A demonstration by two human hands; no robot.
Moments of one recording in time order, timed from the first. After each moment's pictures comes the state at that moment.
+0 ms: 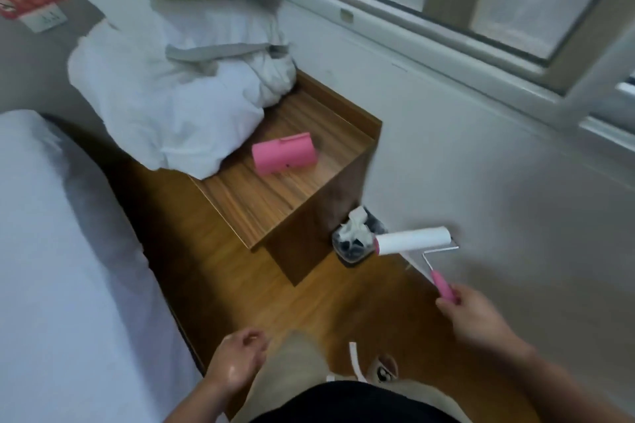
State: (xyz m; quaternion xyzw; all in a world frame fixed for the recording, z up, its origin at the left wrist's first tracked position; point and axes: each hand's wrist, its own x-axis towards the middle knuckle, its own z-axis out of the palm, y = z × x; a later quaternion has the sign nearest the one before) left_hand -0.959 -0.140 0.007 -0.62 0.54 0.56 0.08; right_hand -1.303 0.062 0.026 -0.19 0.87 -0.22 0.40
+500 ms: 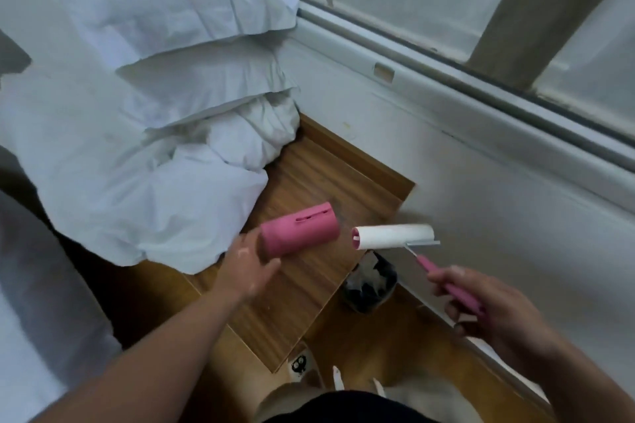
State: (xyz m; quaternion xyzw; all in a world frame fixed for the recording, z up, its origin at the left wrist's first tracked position) left_hand -1.124 -0.495 -0.001 -0.45 0.85 0.27 0.02; right_hand -1.334 -0.181 0.145 -0.08 0.69 -0.53 0.49
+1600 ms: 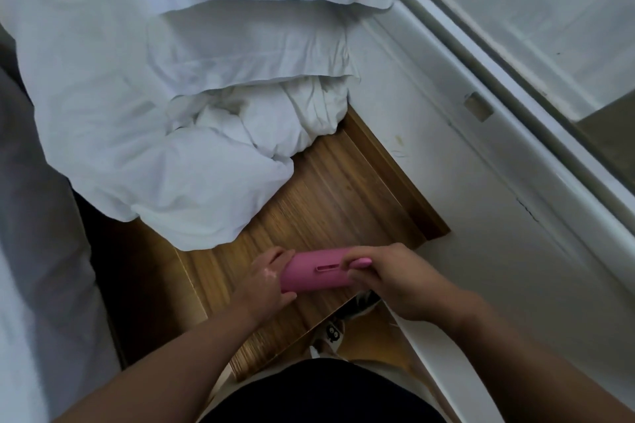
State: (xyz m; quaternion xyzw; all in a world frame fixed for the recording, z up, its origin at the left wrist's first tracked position) left_hand -1.139 -0.473 -0.061 -0.40 0.87 0.29 0.02; right_hand -1.371 -0.384 0.101 -0.61 0.68 -0.06 0.41
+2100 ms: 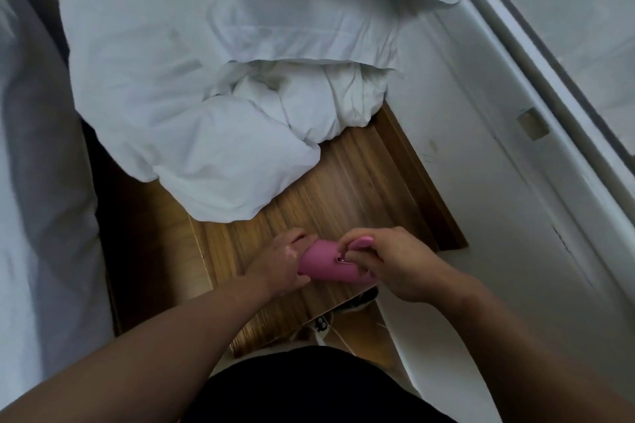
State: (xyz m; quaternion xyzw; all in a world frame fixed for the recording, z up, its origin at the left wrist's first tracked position) left_hand -1.154 -0.484 -0.070 -0.36 0.87 0.32 0.03; right_hand -1.362 -0.422 0.090 -0.62 0.66 -0.05 0.43
